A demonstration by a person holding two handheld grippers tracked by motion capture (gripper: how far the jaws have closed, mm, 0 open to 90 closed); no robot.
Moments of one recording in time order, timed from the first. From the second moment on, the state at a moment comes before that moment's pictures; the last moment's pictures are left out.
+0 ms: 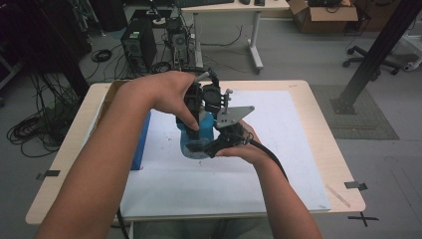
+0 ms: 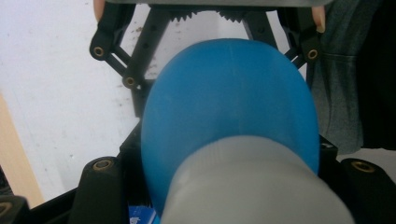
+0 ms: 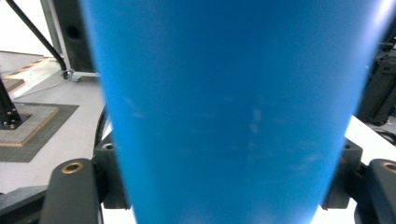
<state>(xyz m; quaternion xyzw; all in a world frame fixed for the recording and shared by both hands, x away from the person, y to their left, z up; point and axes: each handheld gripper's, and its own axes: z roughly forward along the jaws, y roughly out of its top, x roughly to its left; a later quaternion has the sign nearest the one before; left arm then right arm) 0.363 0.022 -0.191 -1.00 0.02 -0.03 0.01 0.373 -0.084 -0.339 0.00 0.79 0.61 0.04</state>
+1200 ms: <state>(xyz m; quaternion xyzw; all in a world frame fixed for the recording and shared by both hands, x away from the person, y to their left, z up) 0.370 0.021 -0.185 -1.00 0.00 -0.03 0.02 0.375 -0.131 -0.322 0.02 0.84 0.54 0.07</state>
